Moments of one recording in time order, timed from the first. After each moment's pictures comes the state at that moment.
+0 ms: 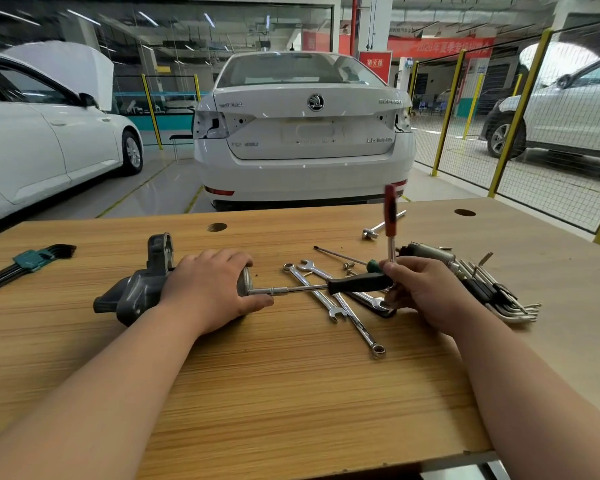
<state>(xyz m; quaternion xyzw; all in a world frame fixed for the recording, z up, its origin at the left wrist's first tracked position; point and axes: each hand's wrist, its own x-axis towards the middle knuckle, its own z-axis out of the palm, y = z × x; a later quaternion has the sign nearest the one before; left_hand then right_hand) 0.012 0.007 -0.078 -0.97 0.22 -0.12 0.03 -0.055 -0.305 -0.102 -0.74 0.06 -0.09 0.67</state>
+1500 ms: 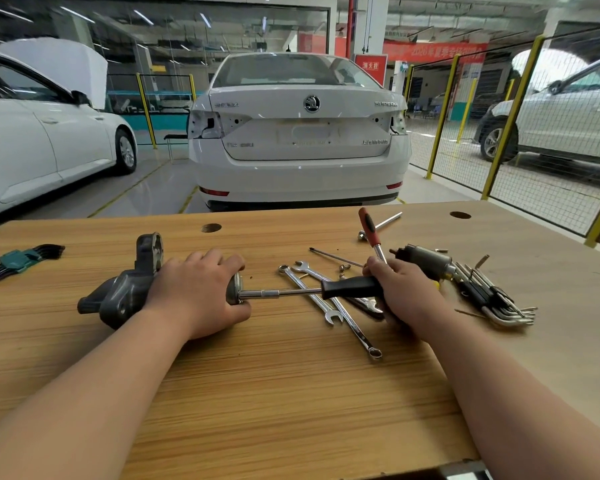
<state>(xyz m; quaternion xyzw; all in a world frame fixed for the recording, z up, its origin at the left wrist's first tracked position) 0.016 0.014 -0.086 -0.95 0.22 -0.20 0.08 -0.055 -0.273 -0.093 -0.84 0.13 -0.10 0.52</state>
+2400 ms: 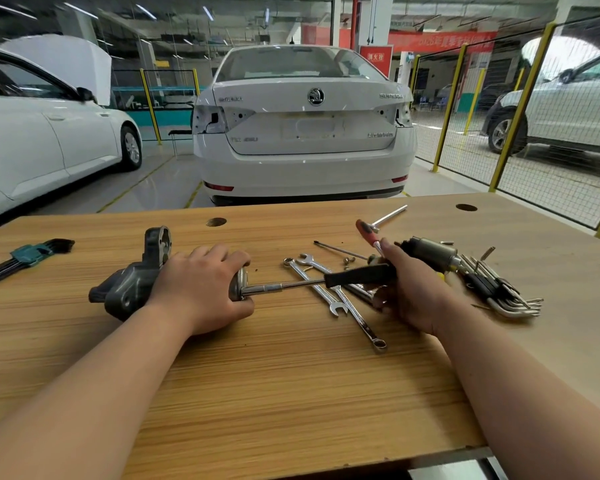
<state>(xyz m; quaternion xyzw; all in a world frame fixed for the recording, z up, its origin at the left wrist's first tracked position) 0.008 0.019 -0.087 -0.95 0.23 -0.21 0.06 -0.051 -0.278 -0.096 -0.67 0.14 0.00 0.73</state>
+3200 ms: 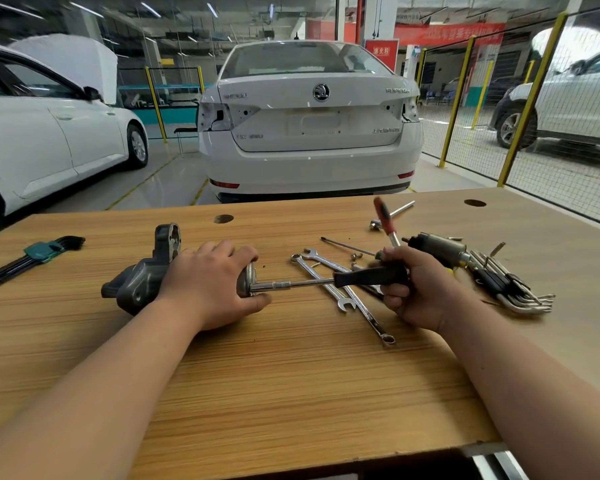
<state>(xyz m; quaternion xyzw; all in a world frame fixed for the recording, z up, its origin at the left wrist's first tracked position) 0.011 0.020 -0.087 -0.95 0.22 -0.20 0.06 -0.051 -0.277 -0.101 -0.52 0.13 0.04 0.84</state>
